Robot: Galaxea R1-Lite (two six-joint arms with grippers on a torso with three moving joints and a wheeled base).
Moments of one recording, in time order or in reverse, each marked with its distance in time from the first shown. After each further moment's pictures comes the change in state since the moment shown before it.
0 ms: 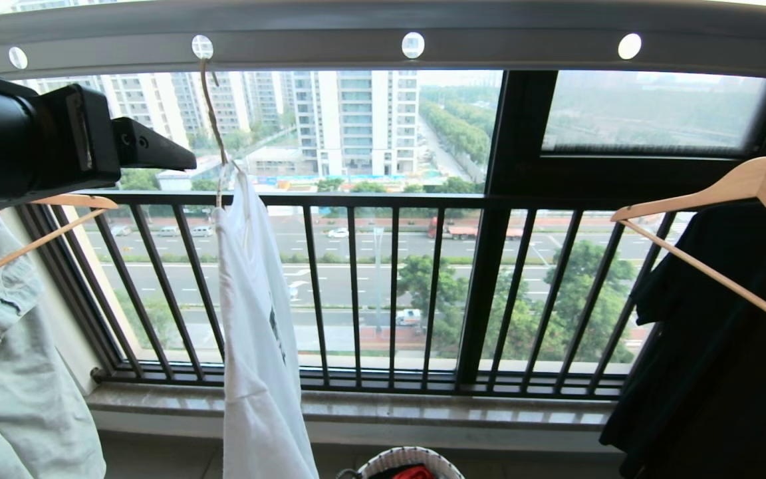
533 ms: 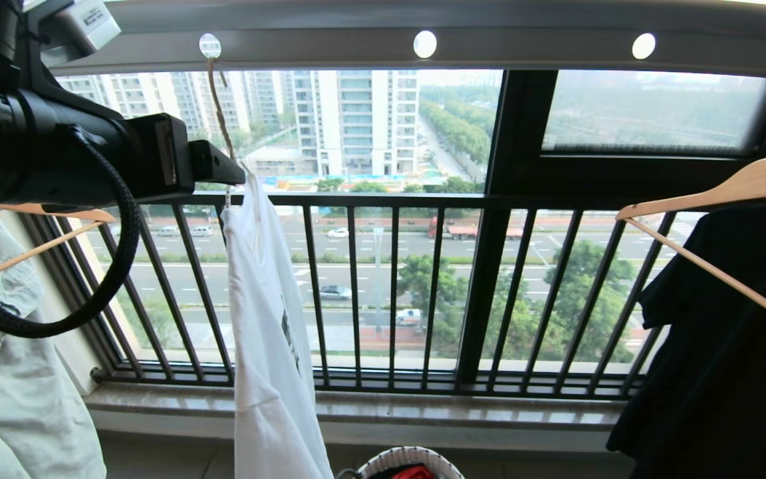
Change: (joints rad) left arm -0.059 0.109 -0.033 -0.014 0.081 -0.006; right arm 0.000 0.000 0.000 0.000 0.000 0.000
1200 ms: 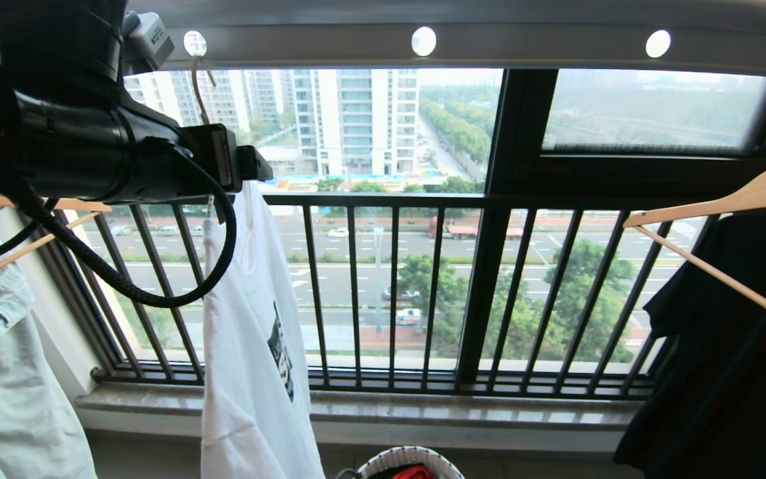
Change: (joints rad) left arm -0.019 0.094 0.000 -0.125 0.104 0.027; right arm 0.000 0.000 0.000 0.000 0.000 0.000
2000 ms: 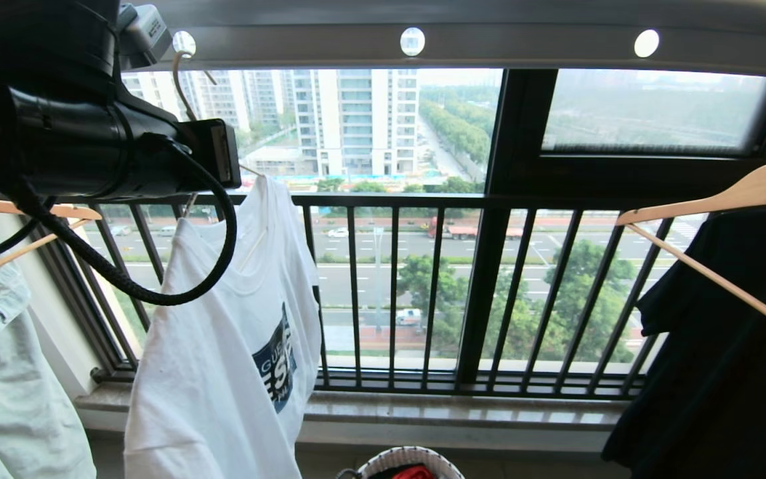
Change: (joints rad) left arm 0.002 -0.011 0.011 -0.028 0.003 0.018; right arm 0.000 0.000 0.000 0.000 0.000 0.000
